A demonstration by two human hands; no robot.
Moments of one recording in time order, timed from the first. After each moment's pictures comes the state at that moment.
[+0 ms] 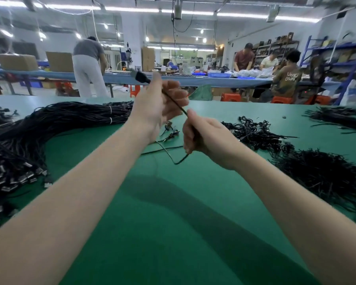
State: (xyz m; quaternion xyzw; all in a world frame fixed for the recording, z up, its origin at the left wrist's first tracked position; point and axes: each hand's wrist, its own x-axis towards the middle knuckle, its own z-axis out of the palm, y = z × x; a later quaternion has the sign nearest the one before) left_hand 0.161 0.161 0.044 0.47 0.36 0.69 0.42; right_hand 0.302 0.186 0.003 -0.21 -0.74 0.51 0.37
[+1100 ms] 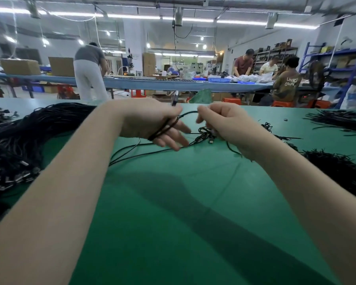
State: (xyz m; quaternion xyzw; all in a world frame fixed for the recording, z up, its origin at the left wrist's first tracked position) left_hand 0.128 0.152 0.053 0.65 0.56 0.23 0.46; right_hand 0.324 0.194 0.017 -0.36 -0.77 0.31 0.42
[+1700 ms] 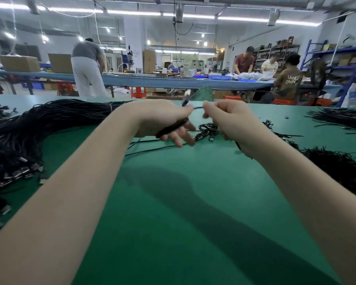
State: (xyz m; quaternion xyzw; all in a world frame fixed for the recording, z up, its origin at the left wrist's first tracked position) left_hand 0.155 0.154 0.047 0.68 0.59 0.24 0.36; right_hand 0.325 0.200 0.014 -0.40 -0.74 0.30 0.45
